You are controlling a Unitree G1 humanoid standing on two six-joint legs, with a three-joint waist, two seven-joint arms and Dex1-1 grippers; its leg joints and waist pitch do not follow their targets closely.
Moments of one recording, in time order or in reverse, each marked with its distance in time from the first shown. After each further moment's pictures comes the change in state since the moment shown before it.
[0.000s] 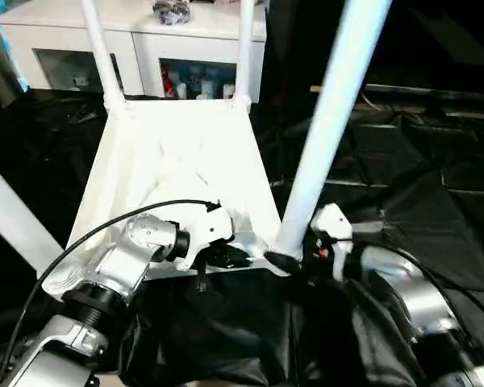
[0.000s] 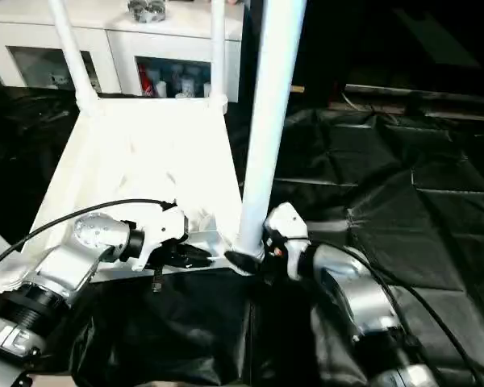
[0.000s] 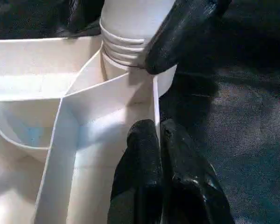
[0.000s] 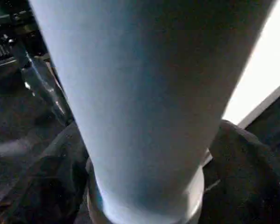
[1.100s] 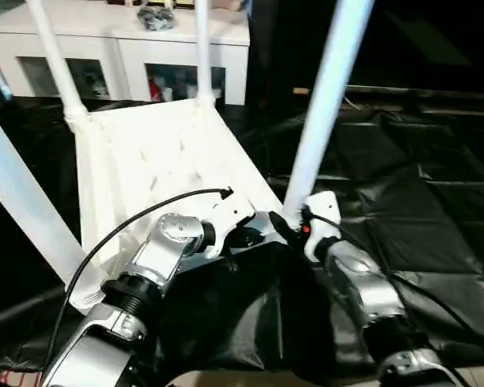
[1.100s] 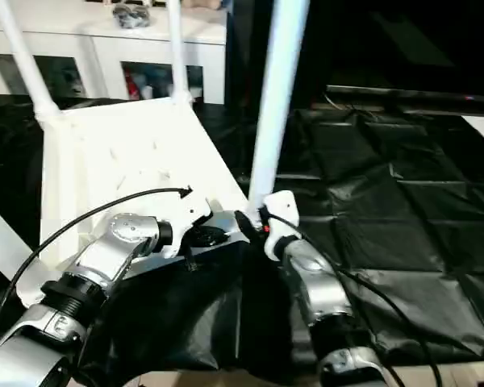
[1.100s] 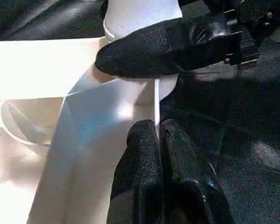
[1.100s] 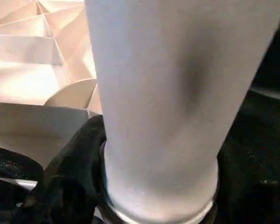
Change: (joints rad) left arm -0.072 -0.195 0.051 0.138 0.074 0.100 0.327; right arm -0.094 0.267 -0.127 0.269 -0.107 -0.113 -0.524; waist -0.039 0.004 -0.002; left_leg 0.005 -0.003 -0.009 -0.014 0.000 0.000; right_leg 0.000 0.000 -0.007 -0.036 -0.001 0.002
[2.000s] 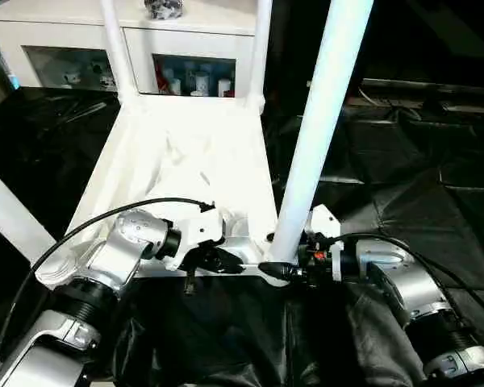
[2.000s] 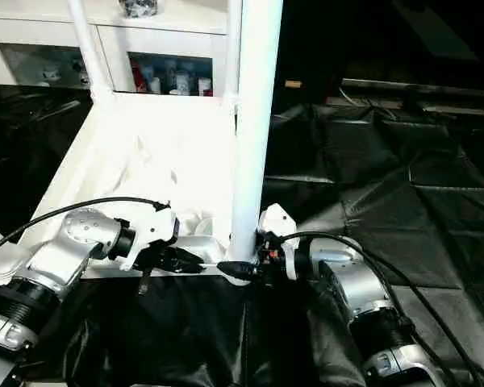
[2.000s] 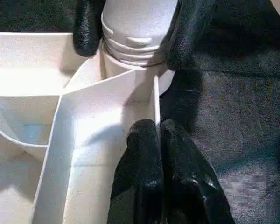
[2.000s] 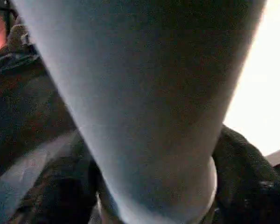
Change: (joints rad) left arm 0.056 0.235 -0.044 -0.106 -0.089 -0.162 -0.442; right arm 0.016 -0.282 0.164 -0.188 0.108 0.114 0.761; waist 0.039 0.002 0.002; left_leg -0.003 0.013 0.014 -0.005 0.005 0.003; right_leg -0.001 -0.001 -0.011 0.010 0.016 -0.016
